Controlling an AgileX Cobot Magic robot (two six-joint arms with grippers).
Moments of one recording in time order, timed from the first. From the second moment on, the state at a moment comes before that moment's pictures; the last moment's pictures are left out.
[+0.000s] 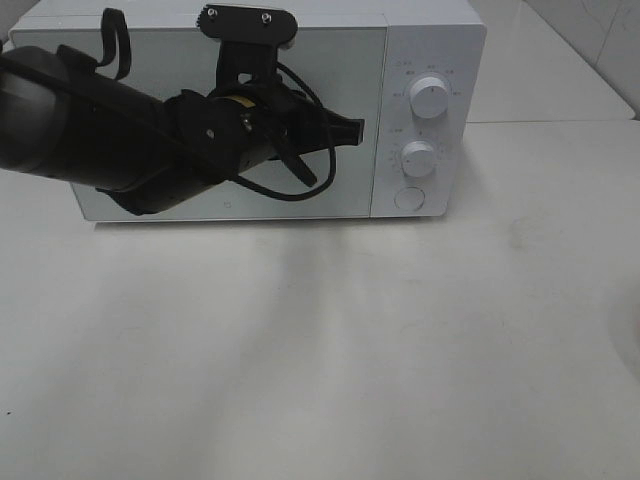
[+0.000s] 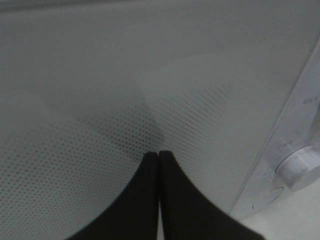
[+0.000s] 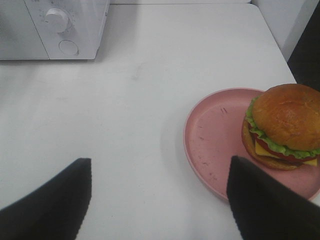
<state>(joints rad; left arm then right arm) -0.77 1.99 -1.18 -0.77 -0.50 0.59 0.11 0.00 -0.51 -0.13 1.05 0.13</state>
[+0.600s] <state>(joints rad) -0.77 1.82 -1.10 -0.67 0.20 0.59 0.11 0.00 -0.51 -0.13 1.05 0.13</state>
